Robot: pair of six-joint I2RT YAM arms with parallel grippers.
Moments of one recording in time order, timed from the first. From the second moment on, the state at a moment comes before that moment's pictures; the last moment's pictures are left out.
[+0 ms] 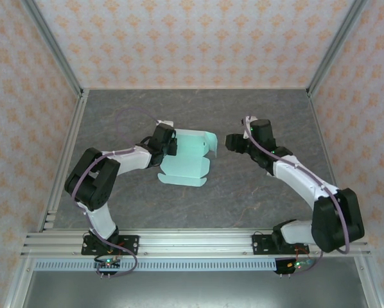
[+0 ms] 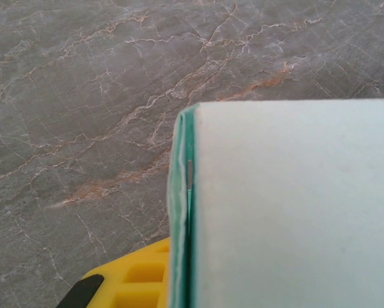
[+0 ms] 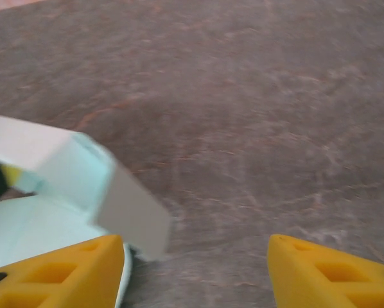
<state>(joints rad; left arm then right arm) -0.45 1.77 0.95 0.03 -0.23 -0.30 0.32 1.34 0.82 -0.17 -0.14 0.32</state>
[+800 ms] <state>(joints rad) -0.45 1.72 0.95 0.02 -0.23 -0.30 0.24 1.53 0.90 -0.18 -0.54 0.04</state>
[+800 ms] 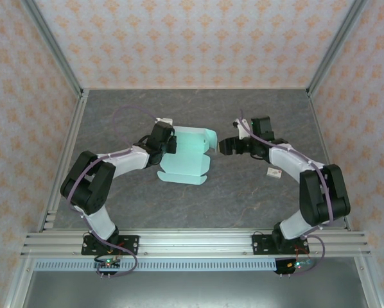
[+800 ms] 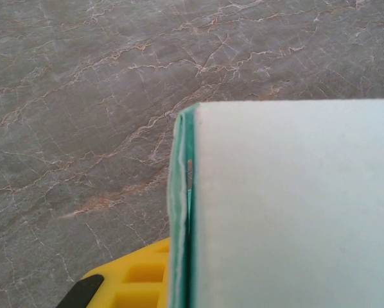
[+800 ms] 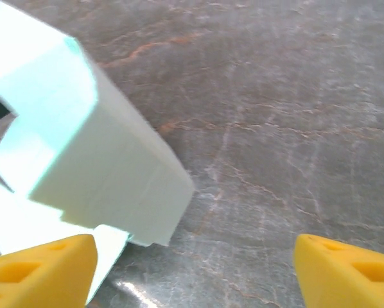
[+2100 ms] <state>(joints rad) -0.45 1.72 0.95 0.02 -0.23 -0.28 0.39 1.68 0.90 0.10 -0.67 -0.02</state>
